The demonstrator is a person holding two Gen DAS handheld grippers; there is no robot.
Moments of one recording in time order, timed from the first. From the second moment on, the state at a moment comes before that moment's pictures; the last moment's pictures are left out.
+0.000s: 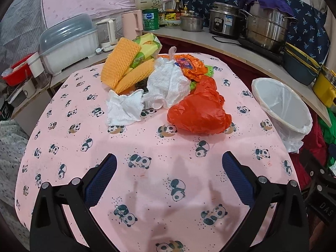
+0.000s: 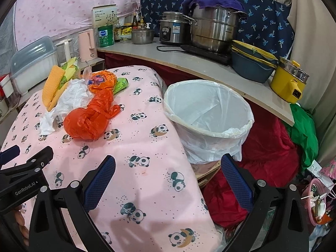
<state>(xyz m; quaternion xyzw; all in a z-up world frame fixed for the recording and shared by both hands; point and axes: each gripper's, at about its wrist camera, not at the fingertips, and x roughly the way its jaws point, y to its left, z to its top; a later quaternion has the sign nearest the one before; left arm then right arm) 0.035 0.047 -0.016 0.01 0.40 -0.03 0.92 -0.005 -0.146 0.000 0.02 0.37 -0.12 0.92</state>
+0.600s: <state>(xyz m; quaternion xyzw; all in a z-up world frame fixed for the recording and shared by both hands) 0.113 0.122 -0.039 0.00 0.41 0.01 0.91 0.098 -0.059 -0.018 0.02 0.40 -0.02 0.92</state>
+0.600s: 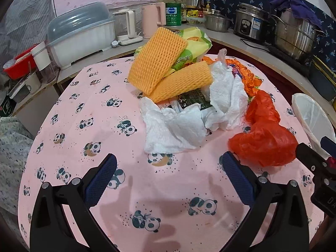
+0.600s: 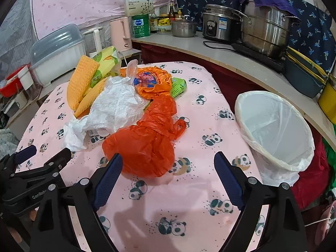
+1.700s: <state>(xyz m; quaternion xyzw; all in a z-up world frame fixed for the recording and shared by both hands) 0.136 0.101 -0.051 0.00 0.42 -0.07 0.90 0.100 -0.067 -0.030 0.07 0.40 0.01 0.91</state>
